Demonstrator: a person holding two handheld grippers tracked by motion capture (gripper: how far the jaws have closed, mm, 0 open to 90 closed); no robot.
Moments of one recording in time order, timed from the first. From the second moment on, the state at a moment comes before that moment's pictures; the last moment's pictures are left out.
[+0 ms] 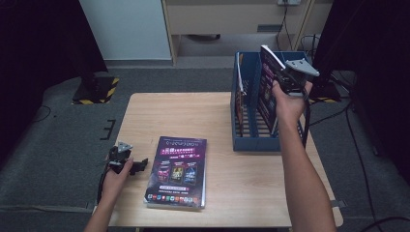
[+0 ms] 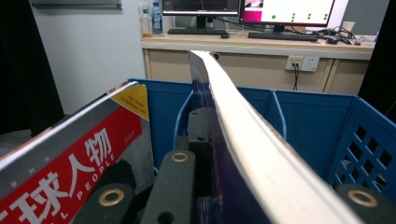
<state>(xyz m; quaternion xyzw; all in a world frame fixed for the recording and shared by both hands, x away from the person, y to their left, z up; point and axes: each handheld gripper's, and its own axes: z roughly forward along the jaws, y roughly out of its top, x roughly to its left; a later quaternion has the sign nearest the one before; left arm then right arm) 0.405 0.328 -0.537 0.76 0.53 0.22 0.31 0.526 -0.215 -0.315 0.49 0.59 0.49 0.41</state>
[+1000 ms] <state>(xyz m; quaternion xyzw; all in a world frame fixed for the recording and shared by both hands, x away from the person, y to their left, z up) 0.405 0.327 -0.537 0.76 0.52 0.22 0.31 0.536 -0.207 -0.361 0.50 0.58 0.50 0.40</state>
